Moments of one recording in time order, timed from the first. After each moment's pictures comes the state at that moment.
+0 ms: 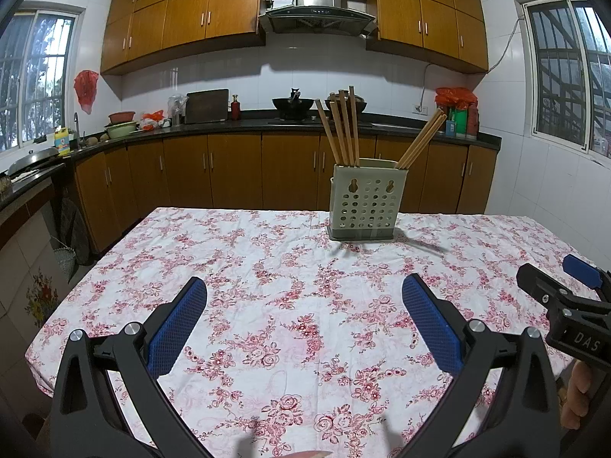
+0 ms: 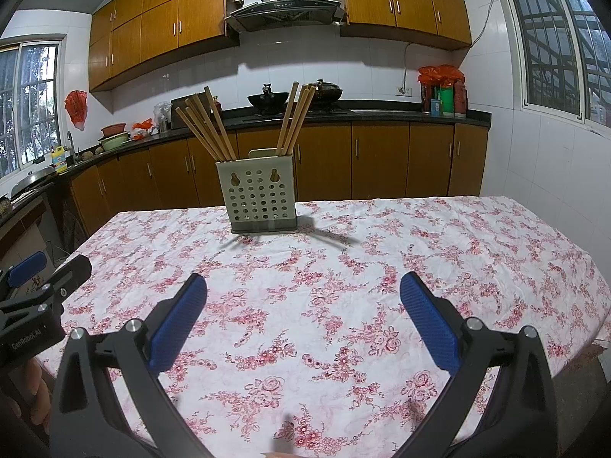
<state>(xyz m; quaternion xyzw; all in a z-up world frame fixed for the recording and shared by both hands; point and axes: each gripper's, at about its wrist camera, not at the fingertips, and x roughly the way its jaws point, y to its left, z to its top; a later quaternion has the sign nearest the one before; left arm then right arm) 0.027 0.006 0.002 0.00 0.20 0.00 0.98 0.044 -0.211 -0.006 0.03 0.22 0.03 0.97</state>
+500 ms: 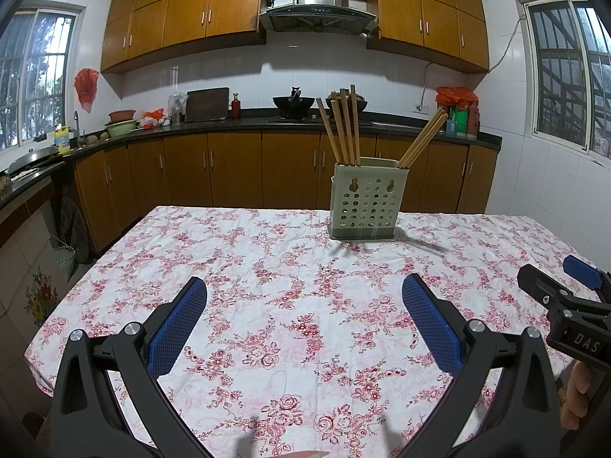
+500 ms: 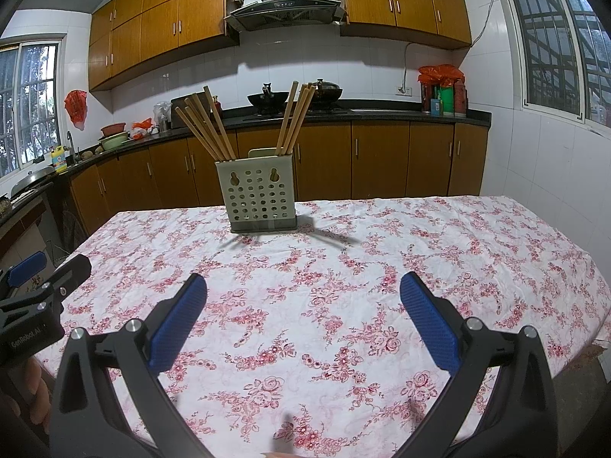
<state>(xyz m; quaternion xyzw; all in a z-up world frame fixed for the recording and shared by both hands) 0.026 0.004 0.001 0.00 0.20 0.00 0.98 0.044 -0.211 -0.006 0.03 0.22 0.03 0.97</state>
